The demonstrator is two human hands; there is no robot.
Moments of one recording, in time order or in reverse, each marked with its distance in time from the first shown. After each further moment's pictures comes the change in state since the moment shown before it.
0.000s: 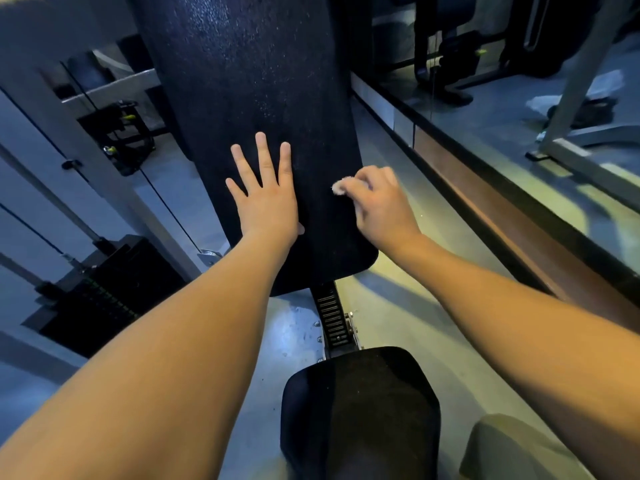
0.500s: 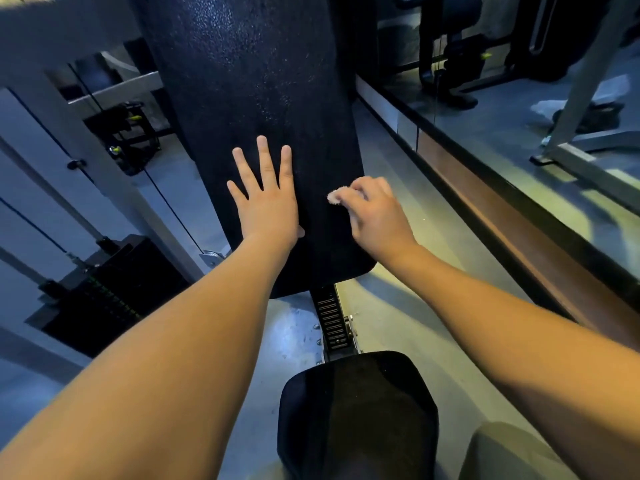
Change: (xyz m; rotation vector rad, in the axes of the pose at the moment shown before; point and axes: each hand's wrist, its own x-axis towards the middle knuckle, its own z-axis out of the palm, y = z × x) left_hand 0.002 0.001 0.003 -0.007 -0.003 -0.011; right_hand -0.007 -0.003 0.006 0.029 -0.027 0.004
